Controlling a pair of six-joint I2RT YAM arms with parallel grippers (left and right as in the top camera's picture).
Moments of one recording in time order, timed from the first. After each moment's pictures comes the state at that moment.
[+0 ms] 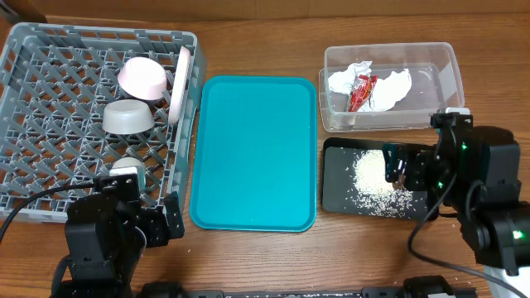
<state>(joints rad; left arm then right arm) 0.04 0.62 1.02 -1.18 0.01 -0.10 0.10 0.92 1.11 -0.98 -0.12 0.17</state>
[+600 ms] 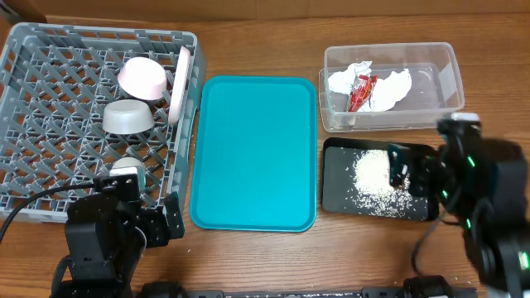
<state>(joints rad) 0.04 0.62 1.02 -1.18 0.01 -0.10 0.10 0.80 1.07 -0.92 -0.09 0.17</state>
